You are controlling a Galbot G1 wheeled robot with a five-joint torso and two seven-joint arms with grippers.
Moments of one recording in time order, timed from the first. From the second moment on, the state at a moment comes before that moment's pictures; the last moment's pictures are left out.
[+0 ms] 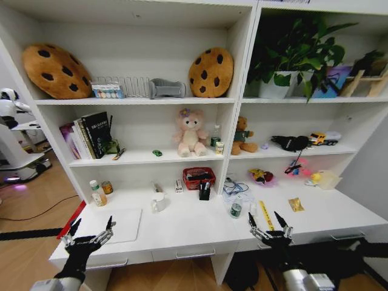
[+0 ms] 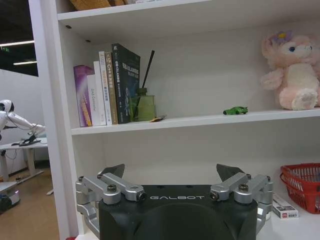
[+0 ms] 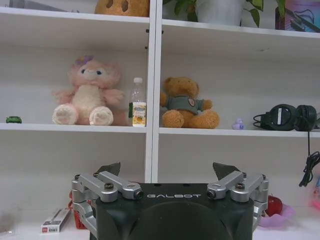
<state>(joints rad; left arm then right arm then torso) 2.00 -1.39 -0.88 -2.45 -0.29 0.04 -0.08 -1.93 1.24 0.69 2.27 0.32 0.21 0.10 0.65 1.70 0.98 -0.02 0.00</state>
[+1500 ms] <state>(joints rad) 2.00 -1.39 -0.88 -2.45 -0.29 0.04 -0.08 -1.94 1.29 0.67 2.18 0.28 0.32 0.05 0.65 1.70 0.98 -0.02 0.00</state>
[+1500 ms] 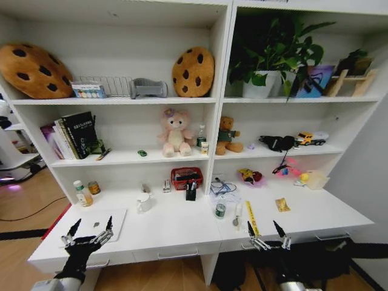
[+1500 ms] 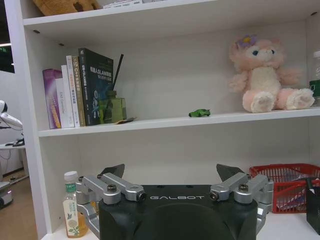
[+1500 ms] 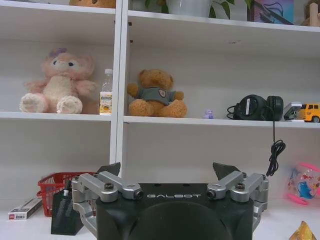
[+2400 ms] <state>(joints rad) 2.00 -1.39 -0.88 -2.45 -0.29 0.04 -0.08 -1.46 1.06 0.46 1.94 0.48 0.03 0.08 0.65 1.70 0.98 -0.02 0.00</state>
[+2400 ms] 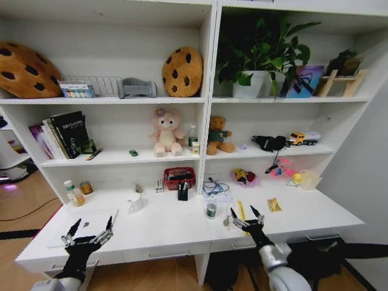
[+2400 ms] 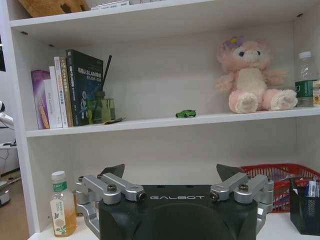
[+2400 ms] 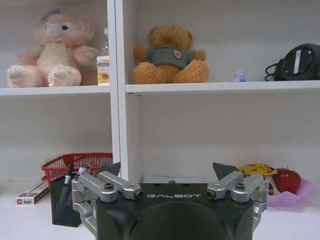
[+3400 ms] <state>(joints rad) 2.00 -1.39 -0.88 -2.45 -0.29 0.04 -0.08 -1.09 1.04 0.12 1.65 0.50 -0.05 0.03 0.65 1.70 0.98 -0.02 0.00</state>
